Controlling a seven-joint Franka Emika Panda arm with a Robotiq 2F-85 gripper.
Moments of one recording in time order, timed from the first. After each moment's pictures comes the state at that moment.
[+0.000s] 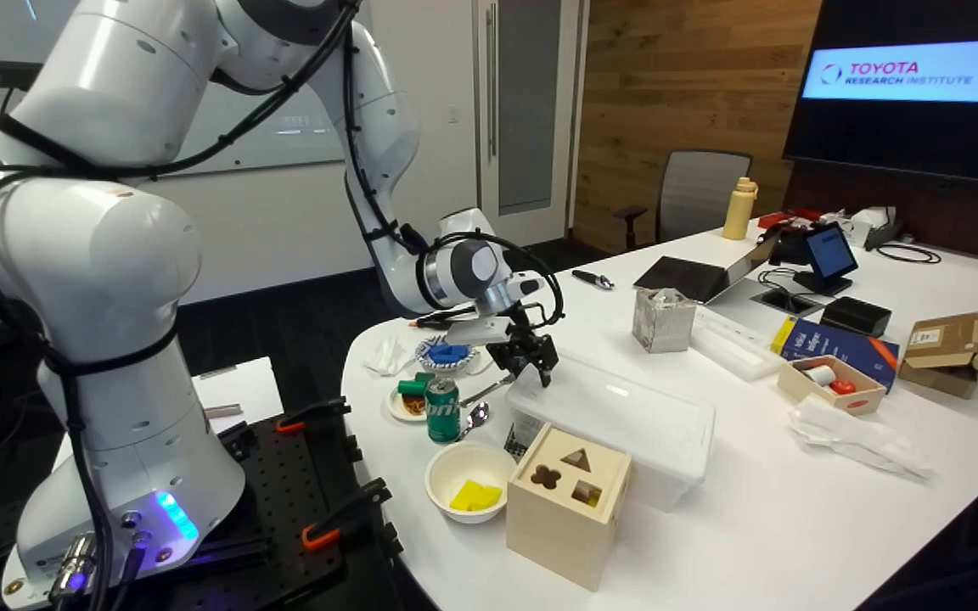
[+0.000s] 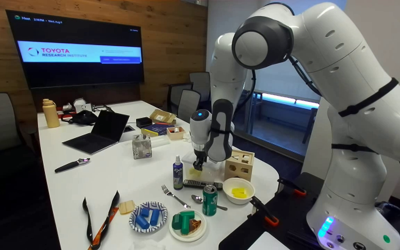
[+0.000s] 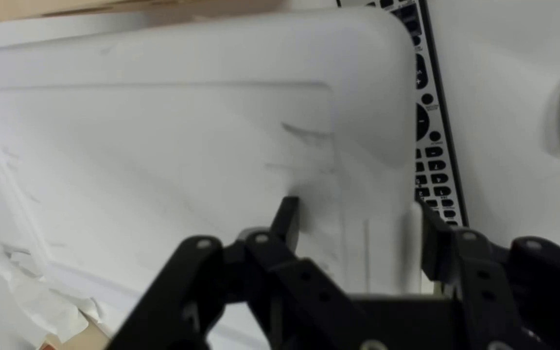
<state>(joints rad) 0.76 0.75 -0.61 -2.29 -0.30 3.13 0.20</state>
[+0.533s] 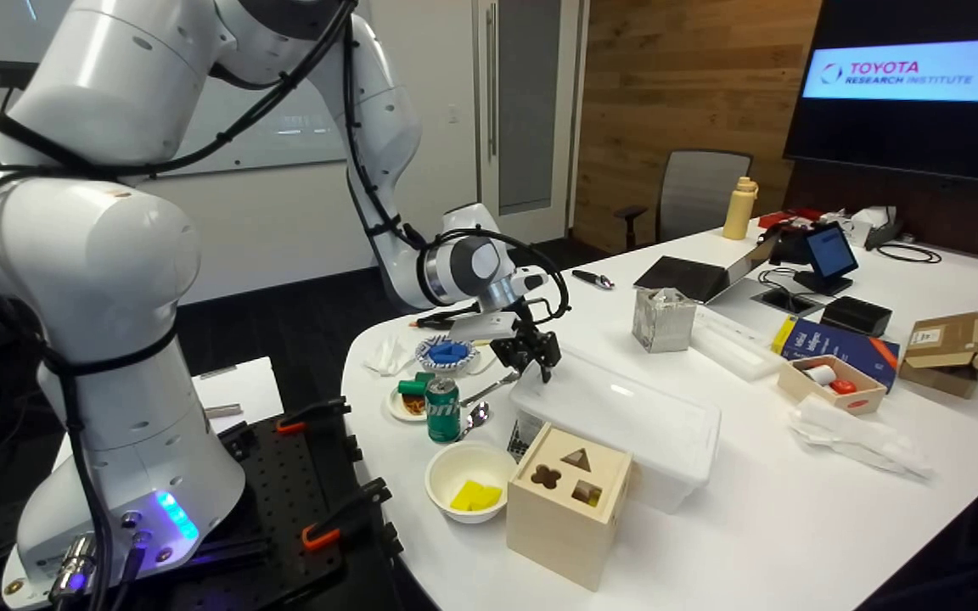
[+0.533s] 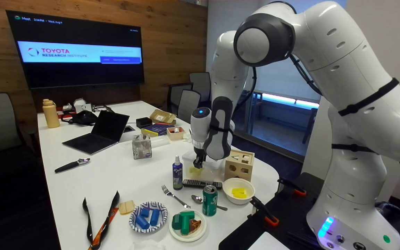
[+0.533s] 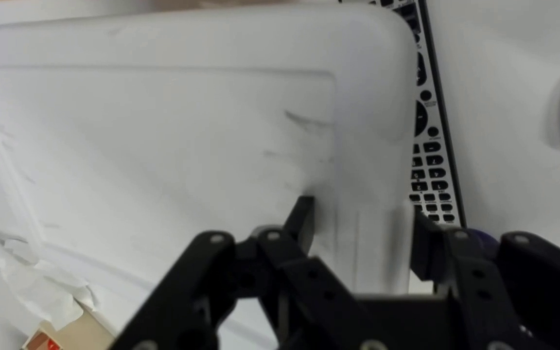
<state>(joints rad) 0.74 0.73 -0.60 -2.30 -0.26 3.14 0.11</state>
